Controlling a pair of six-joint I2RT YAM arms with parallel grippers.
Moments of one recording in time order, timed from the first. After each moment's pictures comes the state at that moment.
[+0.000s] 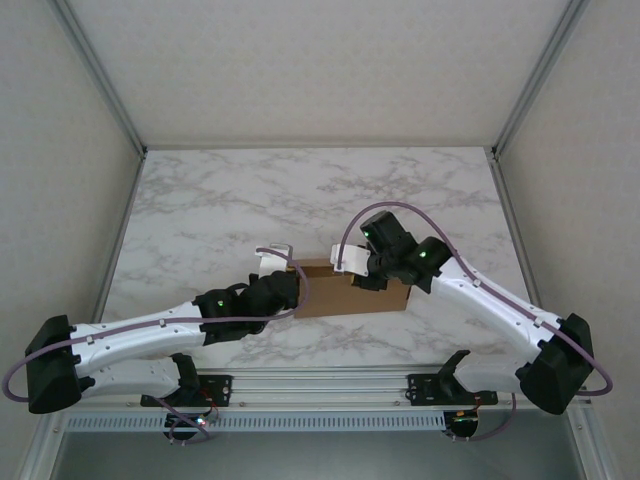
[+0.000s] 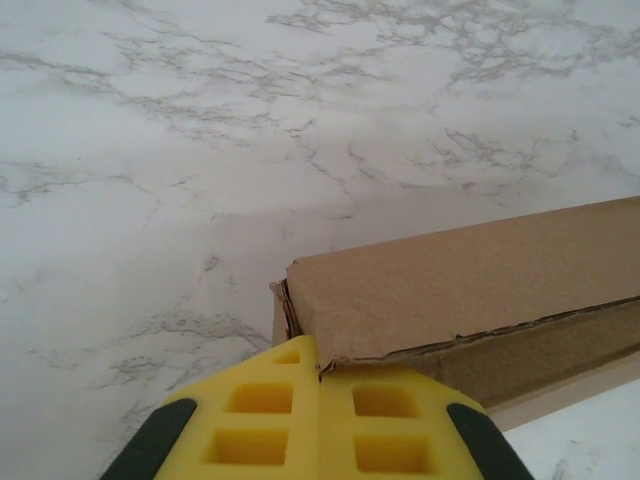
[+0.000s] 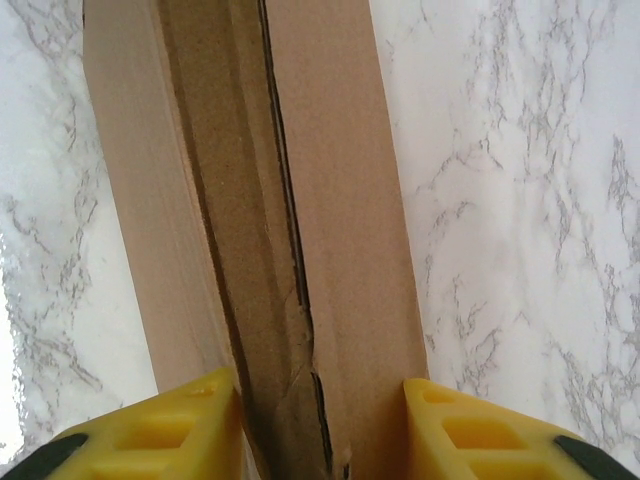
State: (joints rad) left arm -1.09 1.10 0.73 -0.34 -0.64 -0.69; right arm 0.78 1.24 1.04 -0.76 -0.05 -0.77
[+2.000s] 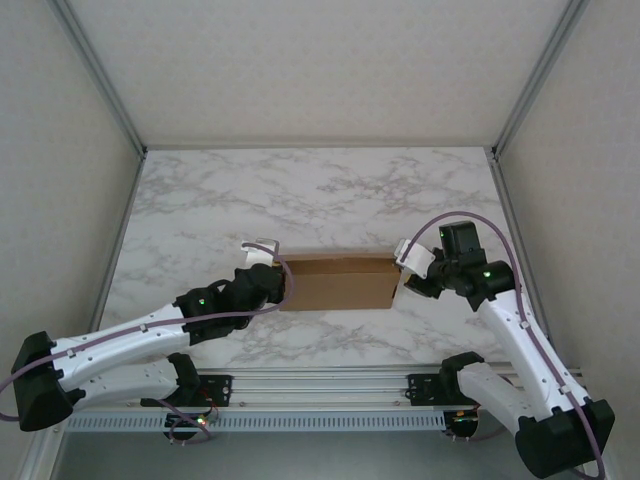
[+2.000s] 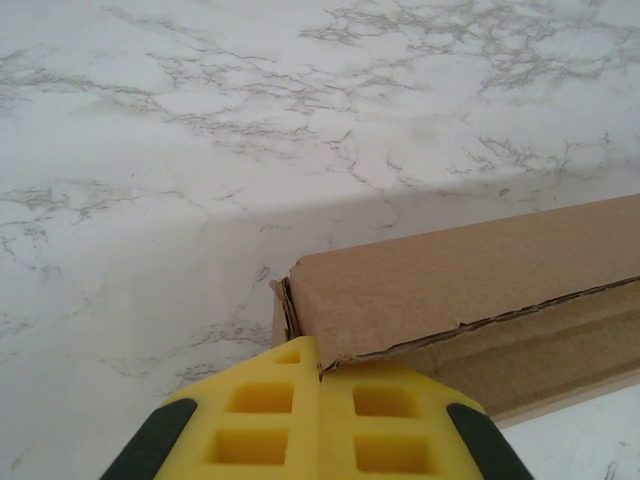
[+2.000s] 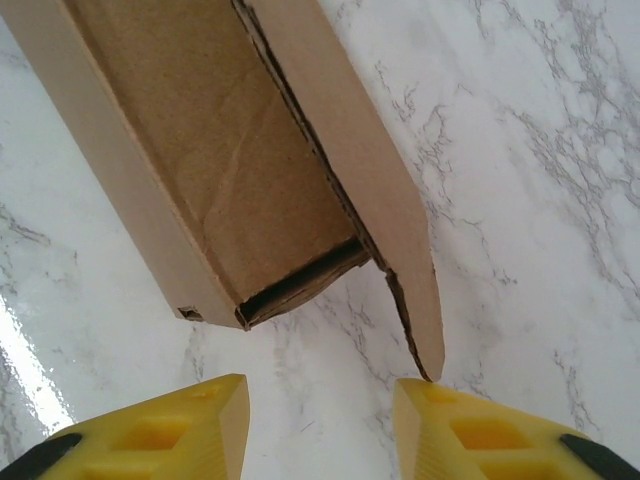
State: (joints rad) left arm -0.99 0.99 0.70 -0.39 -0.58 -0.59; right arm 0.30 0.92 0.85 -0.89 -0.20 -0.85
